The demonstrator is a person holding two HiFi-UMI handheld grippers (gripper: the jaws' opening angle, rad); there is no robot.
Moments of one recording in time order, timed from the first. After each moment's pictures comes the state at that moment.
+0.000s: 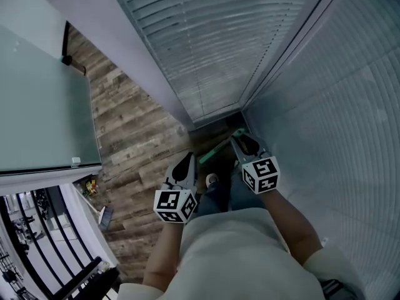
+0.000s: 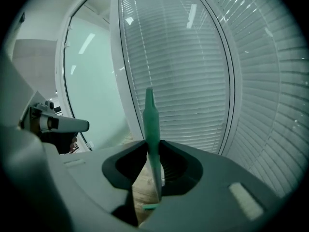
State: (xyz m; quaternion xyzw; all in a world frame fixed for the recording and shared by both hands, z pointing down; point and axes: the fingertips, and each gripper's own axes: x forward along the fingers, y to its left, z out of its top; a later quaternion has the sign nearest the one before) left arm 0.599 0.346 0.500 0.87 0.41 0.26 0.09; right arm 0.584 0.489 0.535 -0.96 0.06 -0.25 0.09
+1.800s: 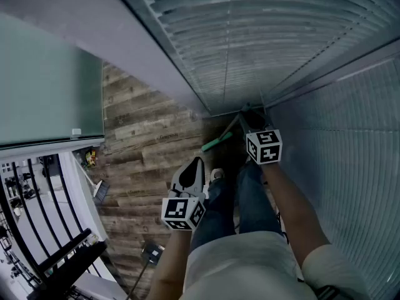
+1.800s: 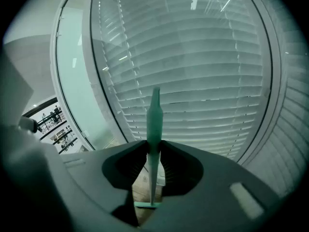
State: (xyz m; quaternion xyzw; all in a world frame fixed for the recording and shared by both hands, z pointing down) left arm 0.626 0.332 0.605 0.90 0.30 0.30 0.10; right arm 0.718 0.510 0.698 -0.94 0.10 -0.31 0.09
